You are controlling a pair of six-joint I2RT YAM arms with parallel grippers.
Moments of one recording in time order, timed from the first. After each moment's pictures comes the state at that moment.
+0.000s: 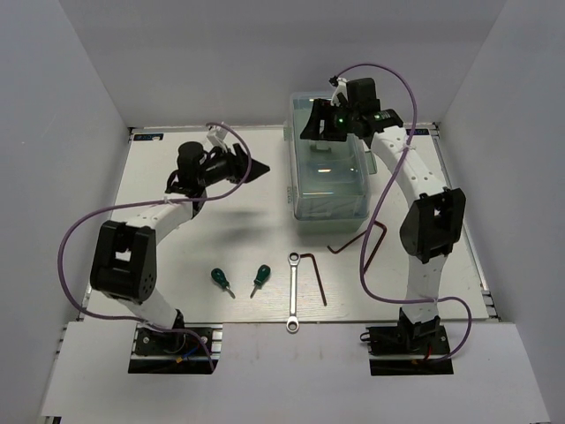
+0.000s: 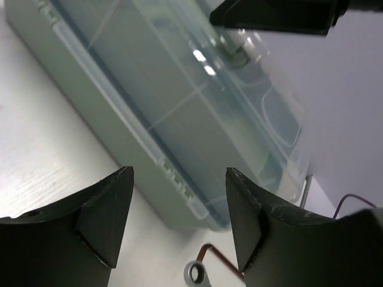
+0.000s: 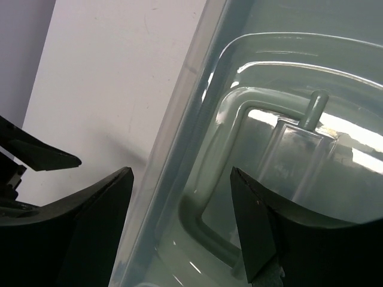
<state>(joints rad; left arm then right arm) -0.24 1.60 0.98 0.47 0.71 -0.55 0.36 2.01 2.00 -0.60 -0.42 0.29</state>
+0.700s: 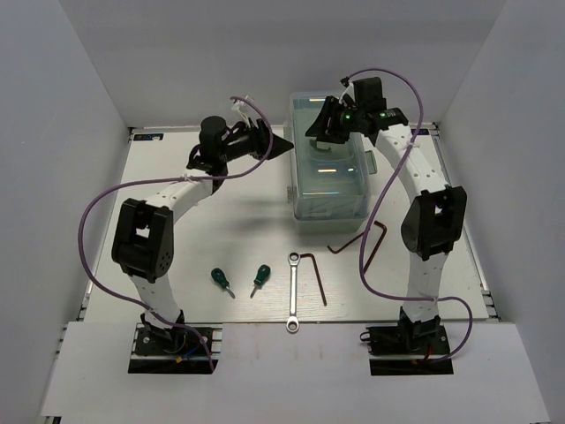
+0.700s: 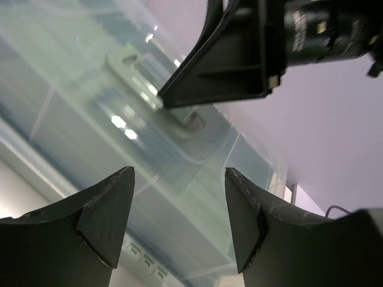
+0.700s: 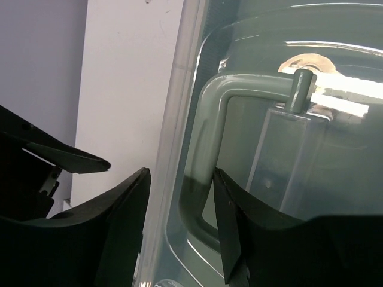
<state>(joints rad) -0.34 1.82 1.31 0.49 0.72 -0.61 0.33 2.03 2.01 -0.61 -0.47 0.51</state>
